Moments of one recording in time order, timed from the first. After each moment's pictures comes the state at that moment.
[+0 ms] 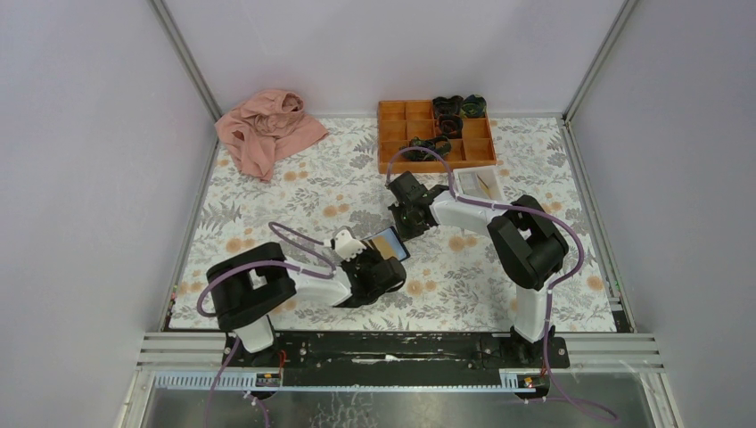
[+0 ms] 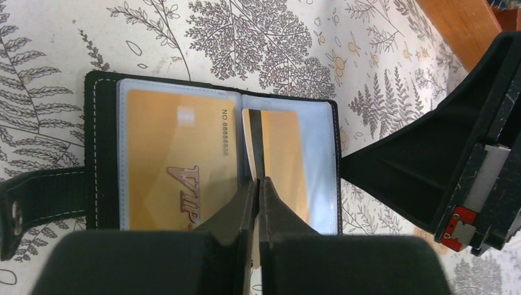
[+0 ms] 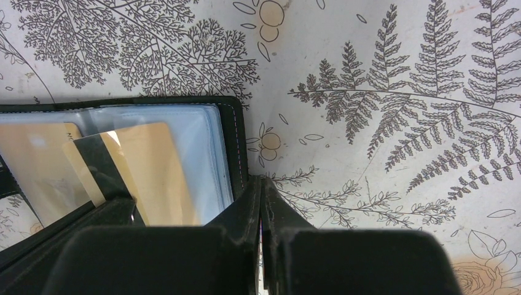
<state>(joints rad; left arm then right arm) -1.12 1.69 0.65 0.03 -0.91 -1.58 0.71 1.93 1.24 -0.46 0.00 0.32</state>
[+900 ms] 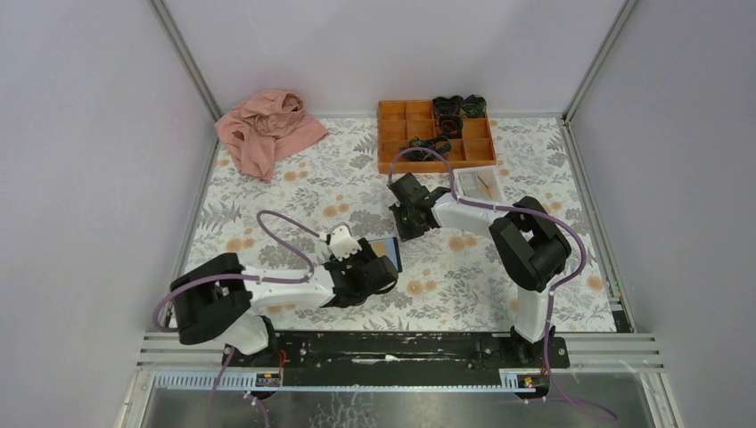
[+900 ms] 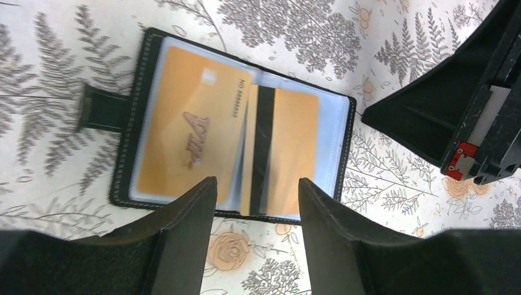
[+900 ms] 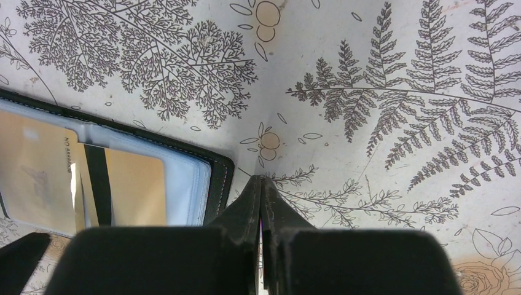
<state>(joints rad) -1.14 1.51 0.68 -0.25 -0.79 -1.47 0.71 1.91 1.21 -0.42 0.01 0.34</state>
